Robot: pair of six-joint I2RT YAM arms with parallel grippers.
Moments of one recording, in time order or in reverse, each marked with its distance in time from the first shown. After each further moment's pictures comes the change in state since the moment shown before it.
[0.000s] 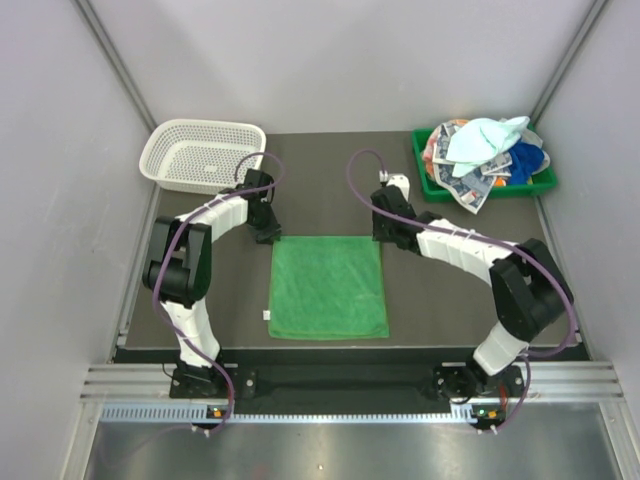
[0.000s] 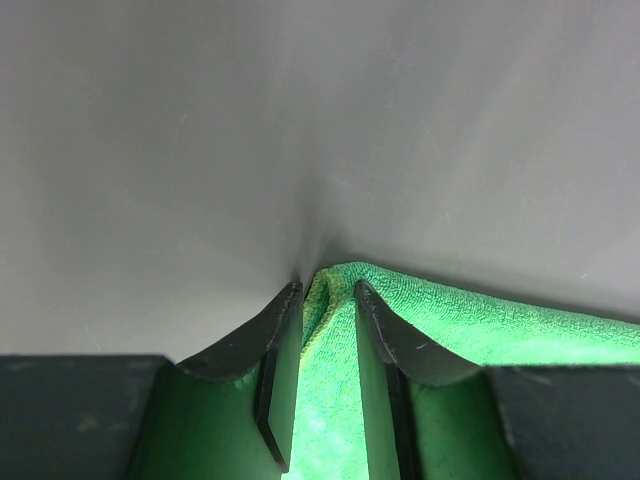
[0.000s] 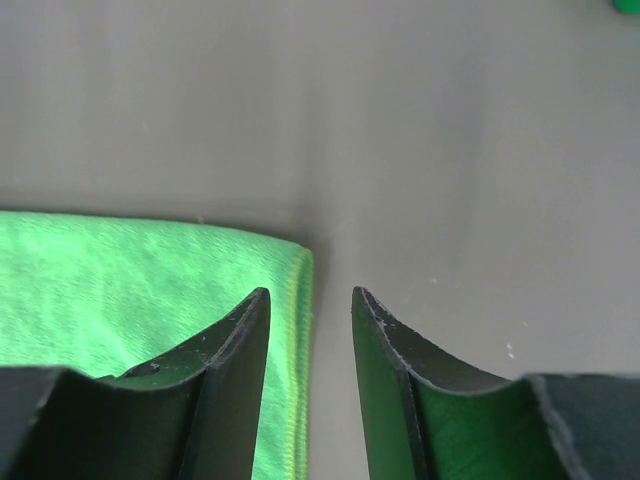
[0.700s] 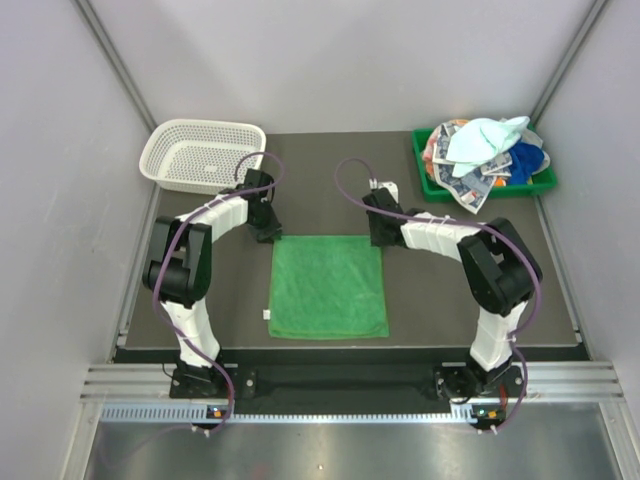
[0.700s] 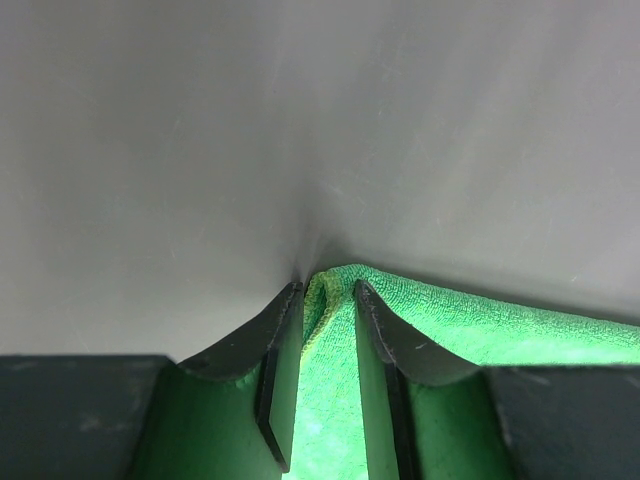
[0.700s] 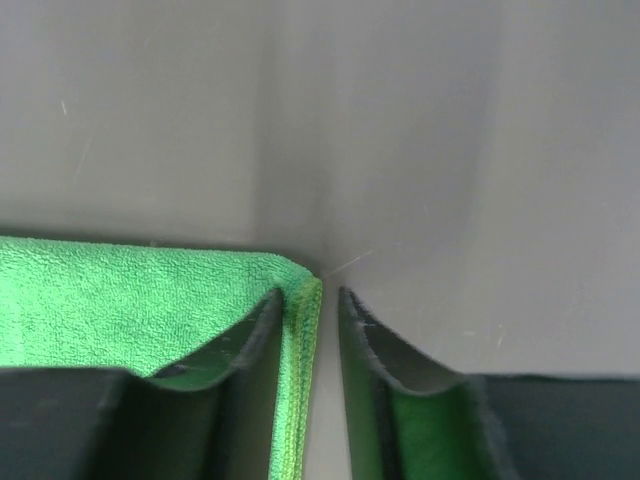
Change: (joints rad) left arm 0.000 0.000 -0.002 0.013 0.004 -0.009; right arm -0.024 0.223 0.089 0.003 -0.046 -0.046
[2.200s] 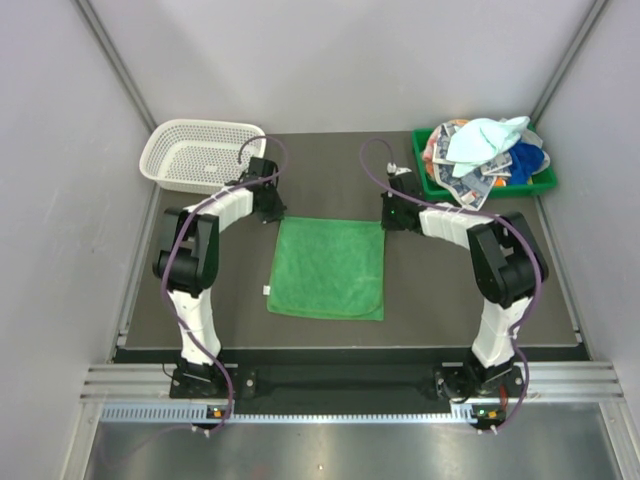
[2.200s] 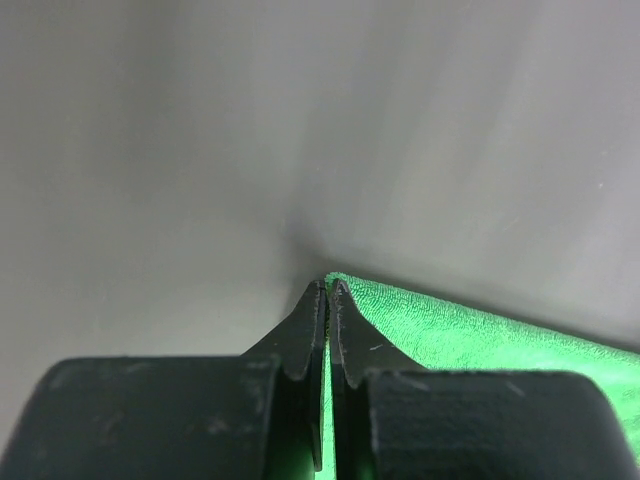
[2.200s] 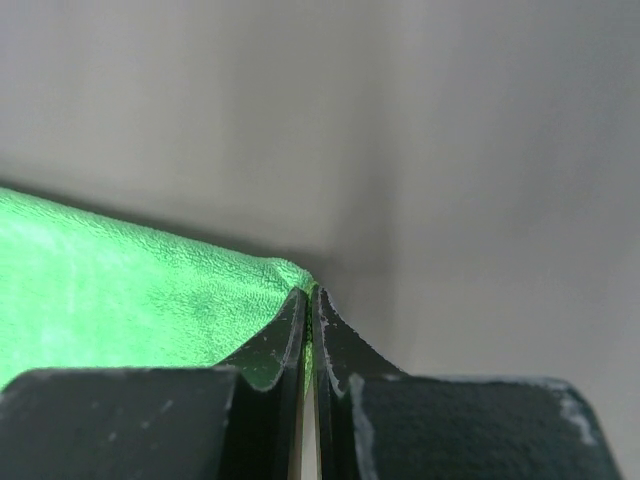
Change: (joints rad) left arm 0.001 0.105 0.125 0.149 -0.014 0.002; right arm -0.174 0.028 0.012 0.141 -0.266 -0.051
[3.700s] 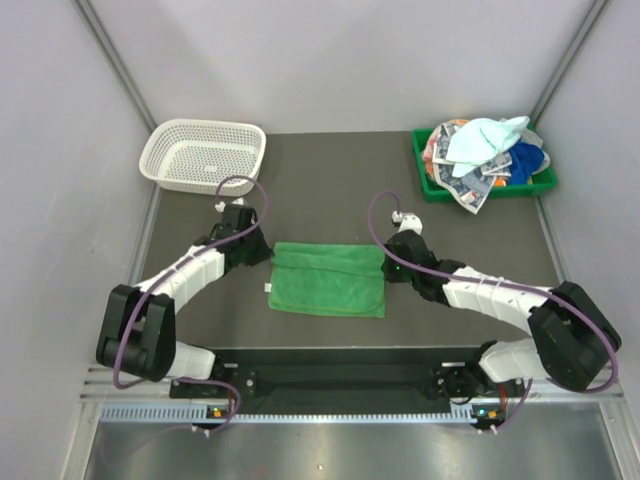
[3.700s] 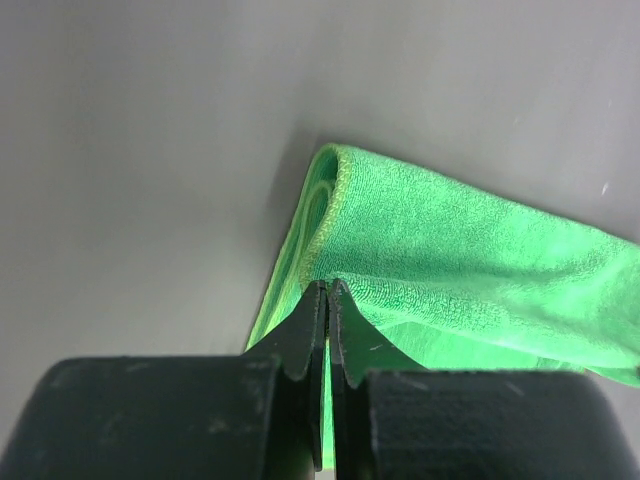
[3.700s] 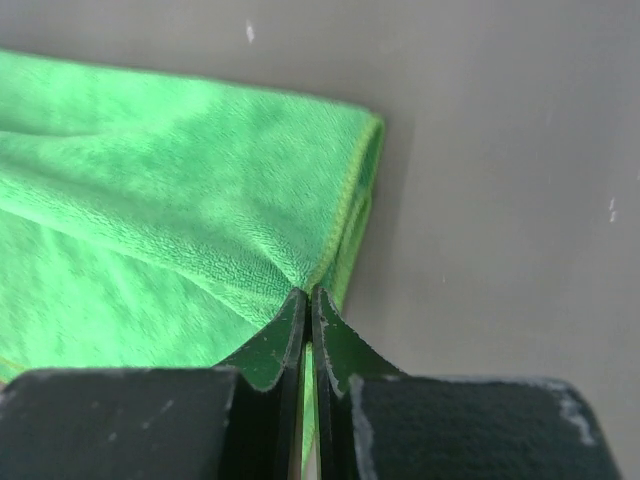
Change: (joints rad) left arm -0.027 -0.602 -0.610 0.113 0.057 -0.047; right arm 0.283 -0.555 -0.520 0.066 0.188 0.184
